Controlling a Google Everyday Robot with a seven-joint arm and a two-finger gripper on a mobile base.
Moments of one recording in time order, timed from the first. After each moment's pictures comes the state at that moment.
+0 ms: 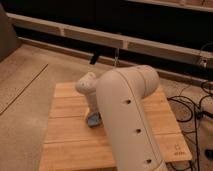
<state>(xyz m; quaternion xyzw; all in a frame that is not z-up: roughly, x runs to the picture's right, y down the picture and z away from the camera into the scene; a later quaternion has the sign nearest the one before) -0.025 0.167 0.907 -0.24 0.37 0.53 0.72</state>
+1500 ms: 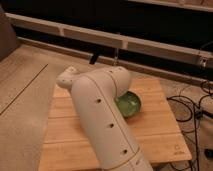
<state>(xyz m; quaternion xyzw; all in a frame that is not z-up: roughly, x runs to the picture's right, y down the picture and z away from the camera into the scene) -0.142 0.124 0.937 -0.25 0.29 0.47 0.79</state>
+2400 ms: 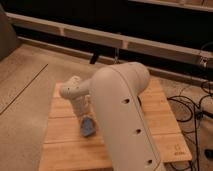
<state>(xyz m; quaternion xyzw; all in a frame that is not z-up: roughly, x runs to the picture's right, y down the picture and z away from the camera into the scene) -0.096 0.198 0.857 -0.28 0.34 0.51 0.74</state>
